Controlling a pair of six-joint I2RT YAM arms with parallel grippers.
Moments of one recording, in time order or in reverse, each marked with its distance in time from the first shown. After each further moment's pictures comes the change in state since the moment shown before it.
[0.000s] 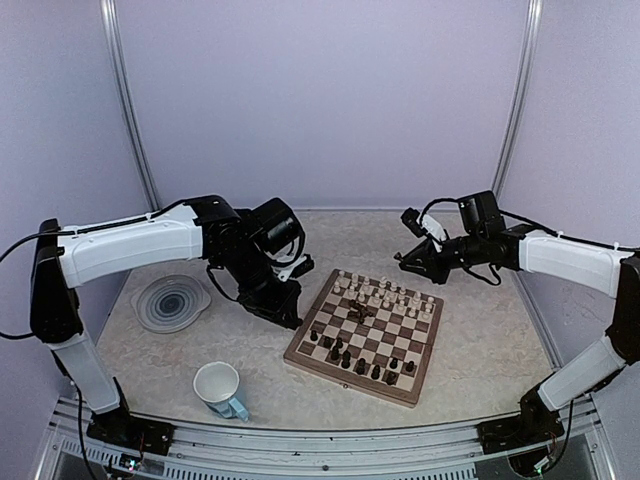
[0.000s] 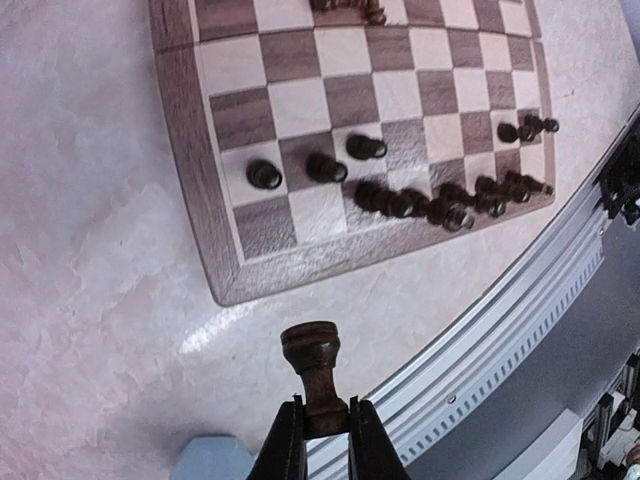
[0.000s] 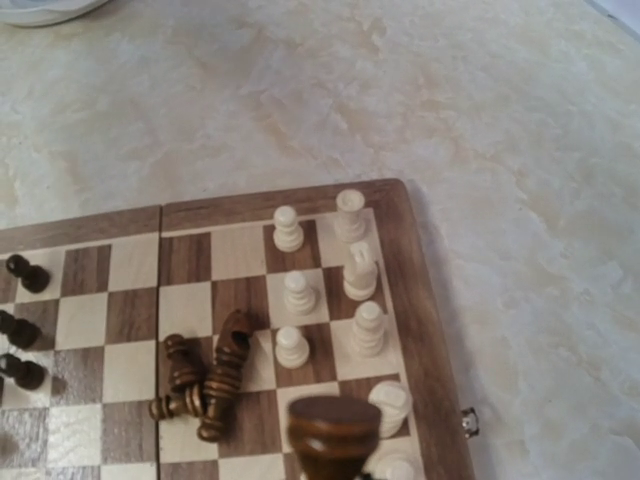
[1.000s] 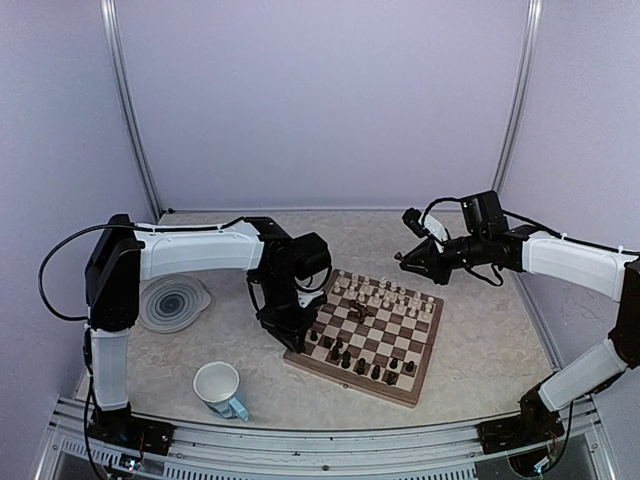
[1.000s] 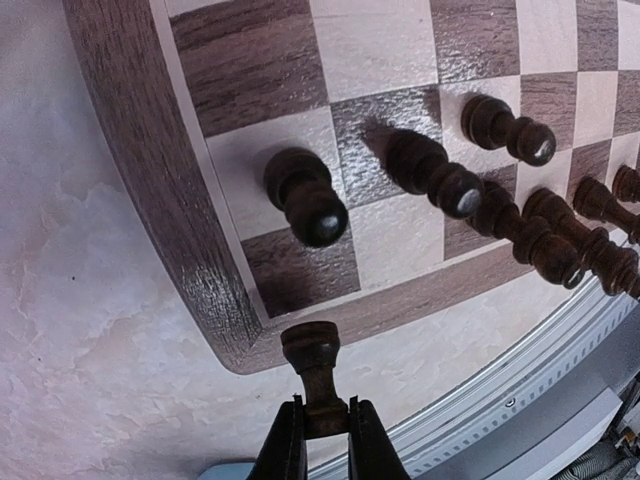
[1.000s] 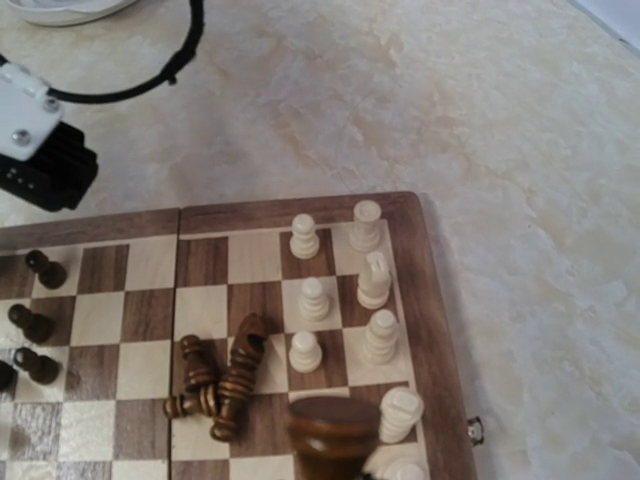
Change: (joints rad) left arm 0.002 0.311 0.127 -0.151 0.028 0.093; right arm 0.000 -0.026 -0.014 0.000 -0.025 -0.030
